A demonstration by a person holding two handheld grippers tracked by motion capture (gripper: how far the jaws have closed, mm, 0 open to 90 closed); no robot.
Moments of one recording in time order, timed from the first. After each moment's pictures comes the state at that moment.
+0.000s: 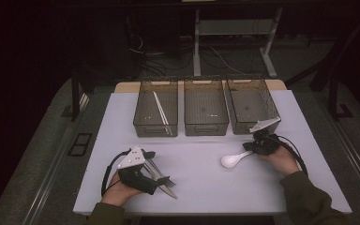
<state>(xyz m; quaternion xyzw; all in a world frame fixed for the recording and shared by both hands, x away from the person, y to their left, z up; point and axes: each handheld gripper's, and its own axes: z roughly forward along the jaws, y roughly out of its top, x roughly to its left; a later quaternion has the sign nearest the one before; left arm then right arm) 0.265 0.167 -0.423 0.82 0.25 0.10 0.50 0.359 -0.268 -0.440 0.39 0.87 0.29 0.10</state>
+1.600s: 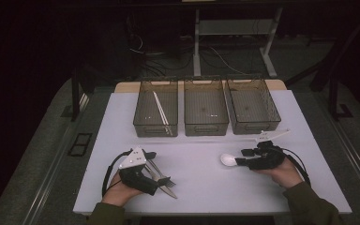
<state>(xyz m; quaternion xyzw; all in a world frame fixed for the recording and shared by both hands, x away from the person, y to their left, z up) 0.265 0.165 -0.424 0.83 0.25 0.09 0.50 0.311 -0.261 -0.428 0.37 0.84 0.40 0.04</state>
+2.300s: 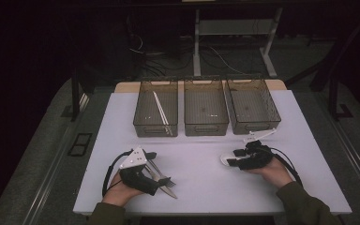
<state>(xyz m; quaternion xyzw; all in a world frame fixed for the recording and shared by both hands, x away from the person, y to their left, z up) 0.266 0.164 -0.425 0.83 0.25 0.09 0.50 0.321 -0.236 -0.441 0.37 0.85 0.37 0.04</state>
